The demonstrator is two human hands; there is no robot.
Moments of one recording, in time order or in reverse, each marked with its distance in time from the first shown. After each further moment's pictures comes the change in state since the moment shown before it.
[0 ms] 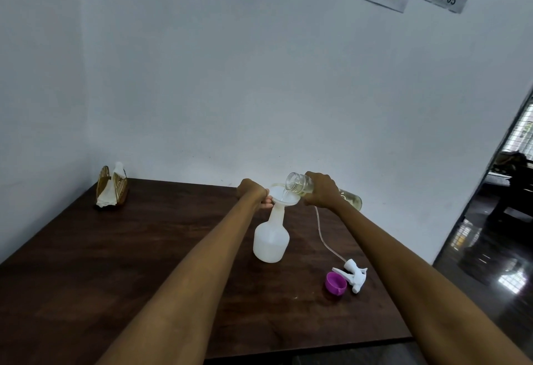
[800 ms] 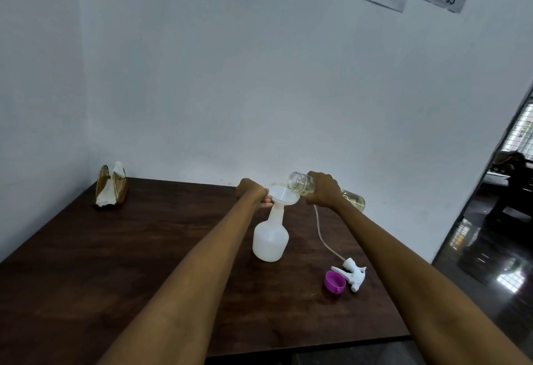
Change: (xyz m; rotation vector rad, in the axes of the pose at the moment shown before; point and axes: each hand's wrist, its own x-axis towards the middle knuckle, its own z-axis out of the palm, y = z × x) left_hand 0.004 -0.003 0.001 -0.025 0.046 0.025; right_hand 0.003 0.008 0.004 -0.043 0.029 0.072
